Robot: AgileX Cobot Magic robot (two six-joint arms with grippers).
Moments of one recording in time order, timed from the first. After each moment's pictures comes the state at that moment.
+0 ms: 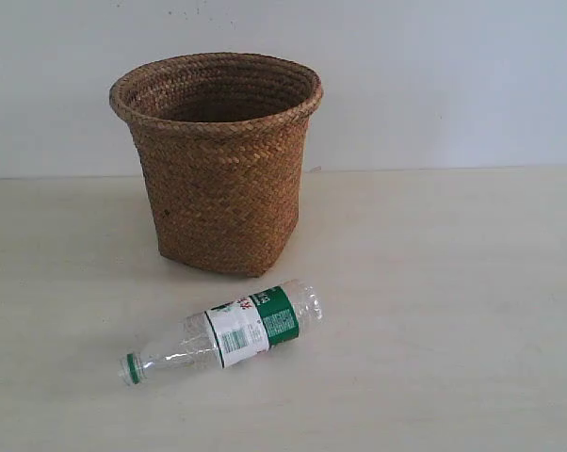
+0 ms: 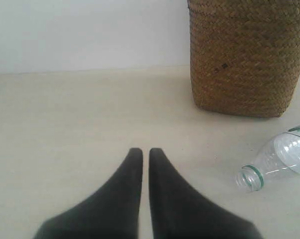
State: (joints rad) left arm -0.08 0.00 0.00 0.01 0.31 0.02; right arm 0.16 0.00 0.00 -0.29 0.11 1.25
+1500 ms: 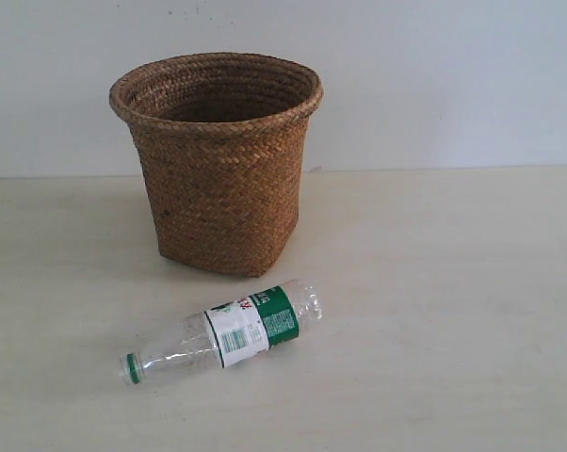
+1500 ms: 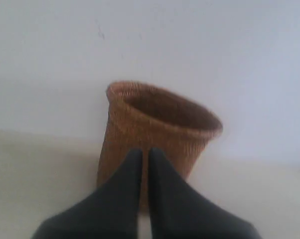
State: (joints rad) left arm -0.19 0.33 -0.43 -0.37 0.26 0.06; right arm 0.16 0.00 0.00 -0.29 0.11 1.25
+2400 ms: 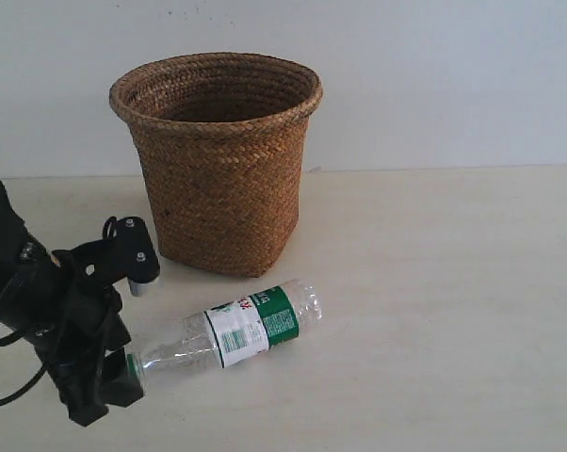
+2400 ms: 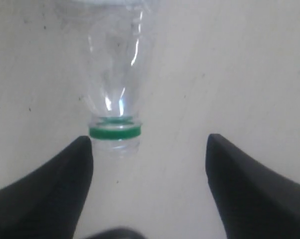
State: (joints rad) left arm -0.38 1.65 -0.84 -0.33 0.61 1.03; right arm 0.16 0.00 0.00 -0.29 0.11 1.25
